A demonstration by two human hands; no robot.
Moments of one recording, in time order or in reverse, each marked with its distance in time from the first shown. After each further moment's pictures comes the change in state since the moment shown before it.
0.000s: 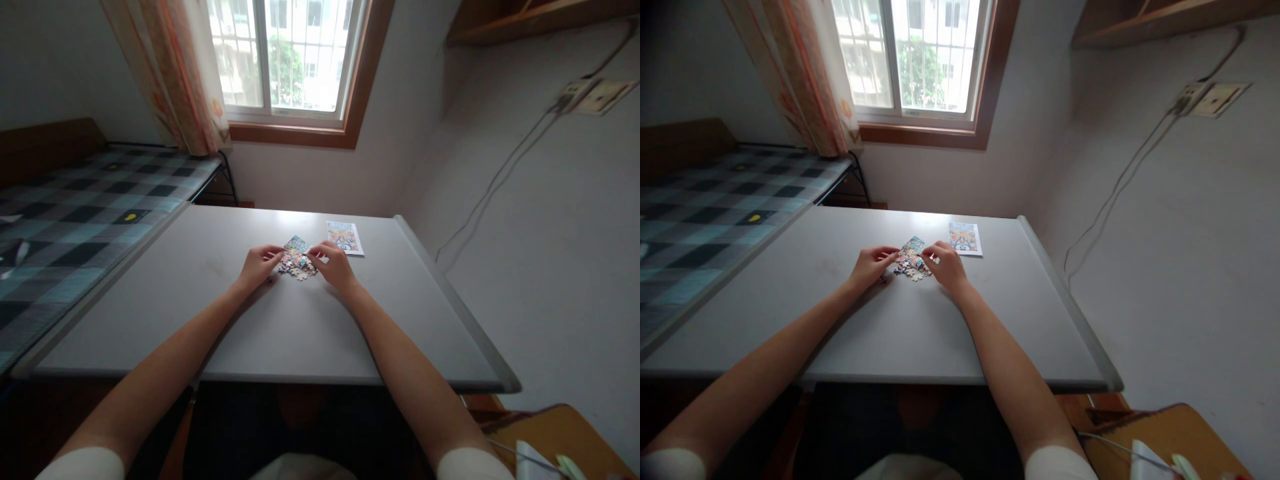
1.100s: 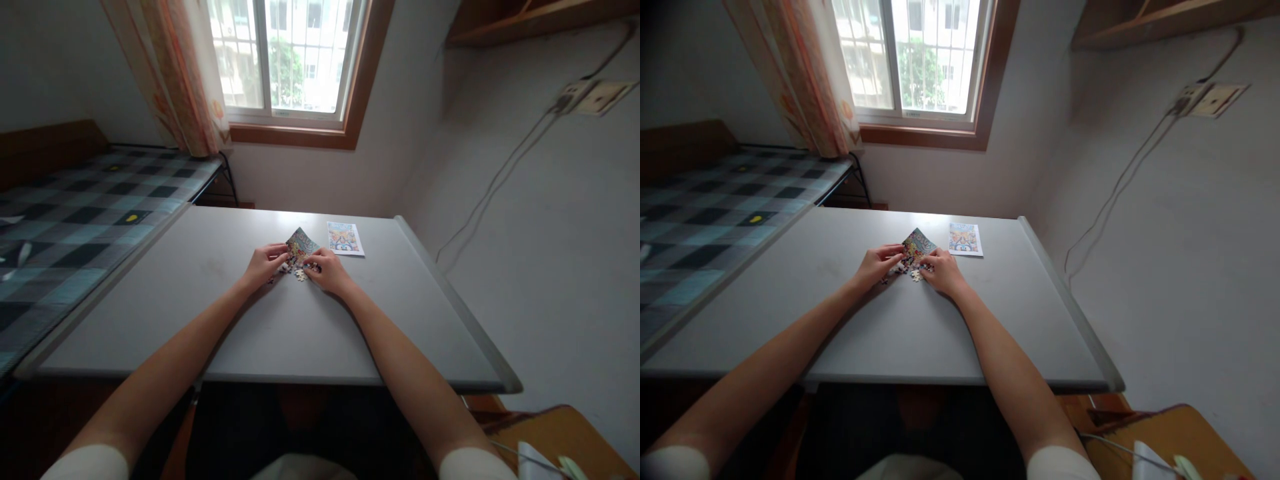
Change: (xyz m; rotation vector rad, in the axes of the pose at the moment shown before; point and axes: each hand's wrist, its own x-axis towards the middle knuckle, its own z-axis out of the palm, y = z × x) left_hand 0.005 -0.002 0.007 -0.187 -0.029 -0.040; right_hand -0.011 0.013 0.016 -0.165 -0.184 0.045
